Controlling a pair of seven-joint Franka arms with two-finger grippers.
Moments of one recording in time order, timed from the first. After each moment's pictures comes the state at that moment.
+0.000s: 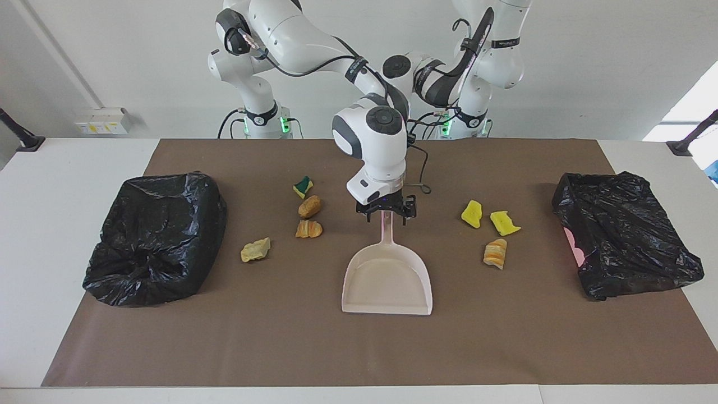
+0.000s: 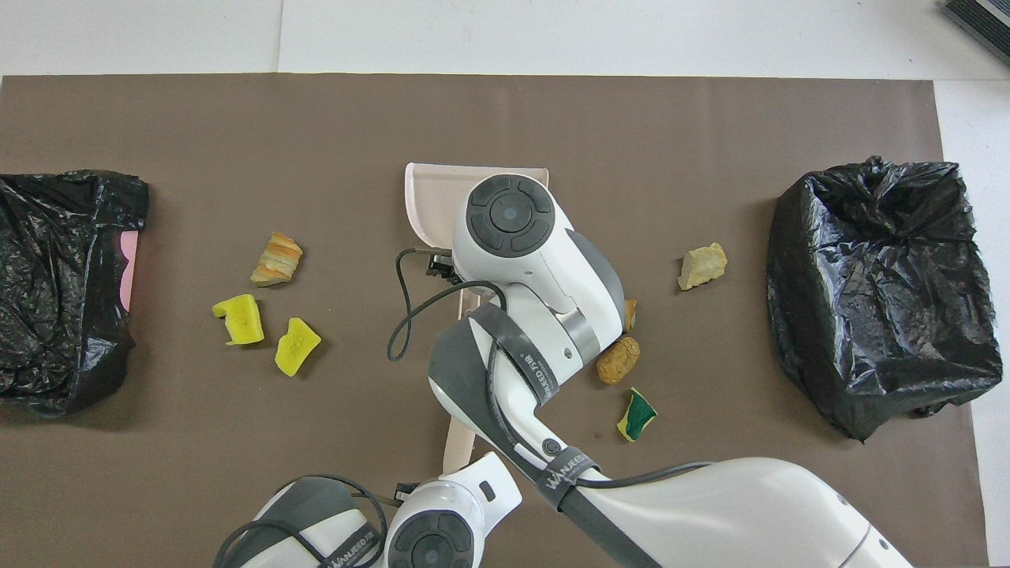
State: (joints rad) left arm -0.94 -0.17 0.00 -2.48 -0.05 2.16 -0.57; right arm 0.49 0.54 0.18 -1.45 -0.06 2.07 0.85
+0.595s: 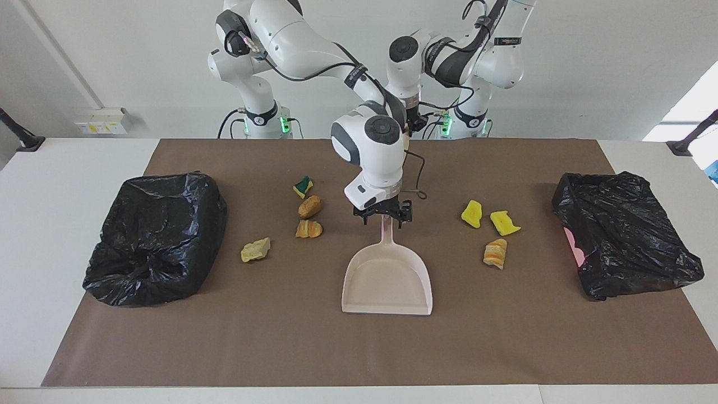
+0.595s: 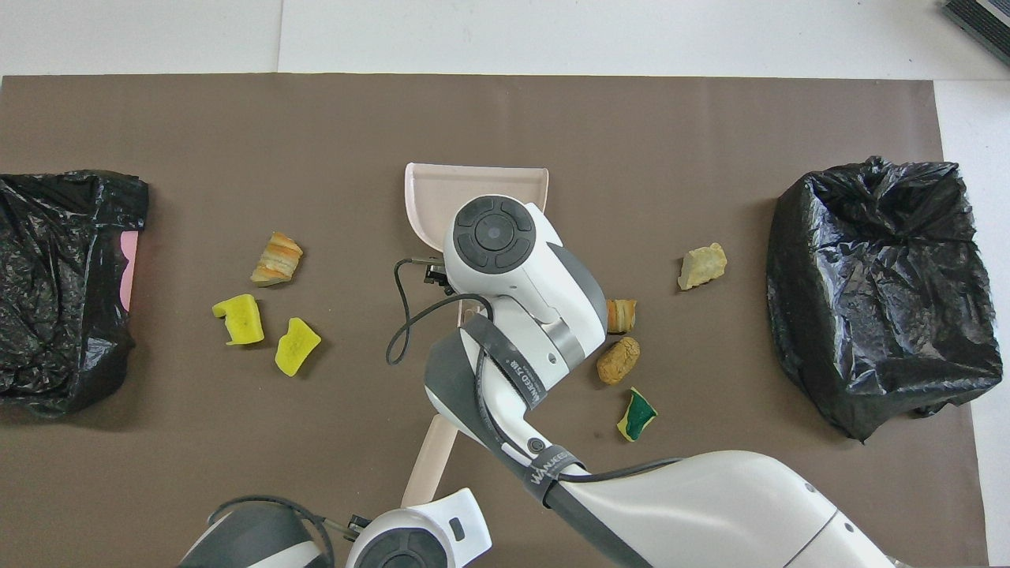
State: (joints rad) left arm -0.92 -0.35 0.02 -2.47 -0.05 1.87 -0.44; right arm 0.48 0.54 0.18 -1.50 -0.06 2.08 0.86
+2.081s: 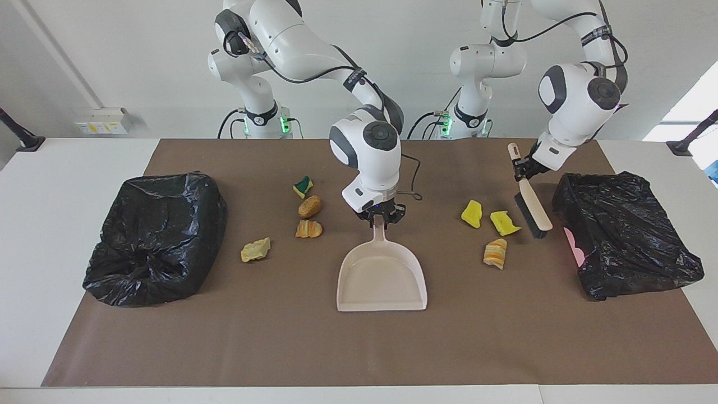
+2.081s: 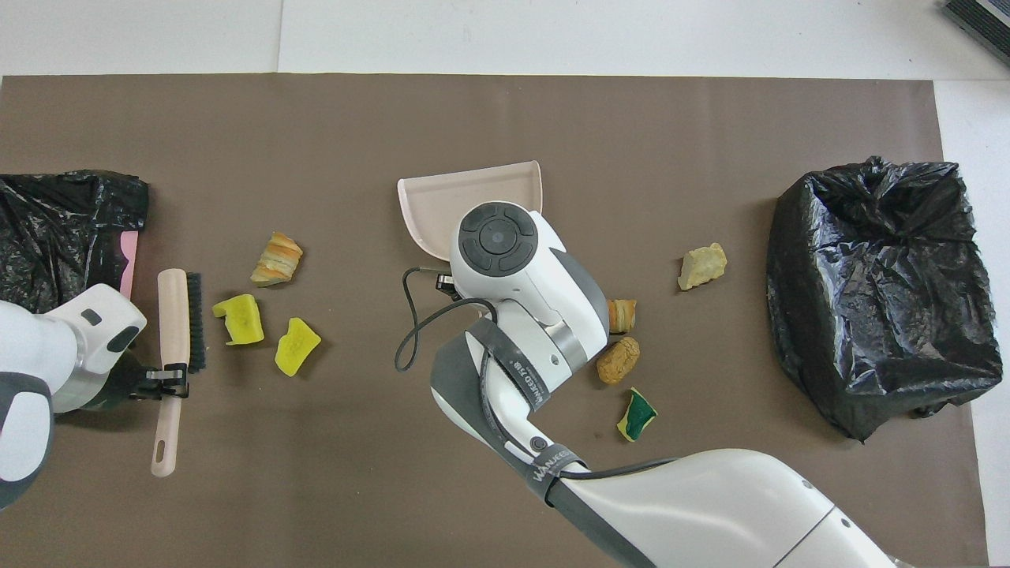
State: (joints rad) left arm -0.02 -0.13 0.04 -2.30 -0.02 1.99 -0.05; right arm 0.47 0.53 0.18 -1.53 -0.06 2.08 0.83
